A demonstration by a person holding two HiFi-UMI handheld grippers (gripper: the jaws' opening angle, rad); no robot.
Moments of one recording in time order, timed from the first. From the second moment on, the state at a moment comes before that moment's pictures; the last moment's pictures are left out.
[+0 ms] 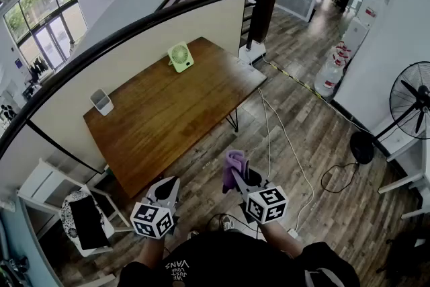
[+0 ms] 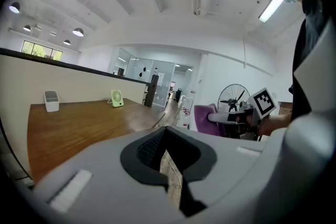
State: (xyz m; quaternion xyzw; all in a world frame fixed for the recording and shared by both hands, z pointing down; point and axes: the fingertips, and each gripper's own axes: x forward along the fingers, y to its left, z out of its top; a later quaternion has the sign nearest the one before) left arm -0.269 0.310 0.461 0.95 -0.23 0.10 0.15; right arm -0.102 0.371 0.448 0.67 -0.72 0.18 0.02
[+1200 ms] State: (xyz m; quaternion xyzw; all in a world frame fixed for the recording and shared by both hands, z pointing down) left arm -0.197 0.258 0.467 0.94 -0.31 0.06 0.15; right arm -0.028 0.310 0.471 0.60 -0.77 0.20 0.03
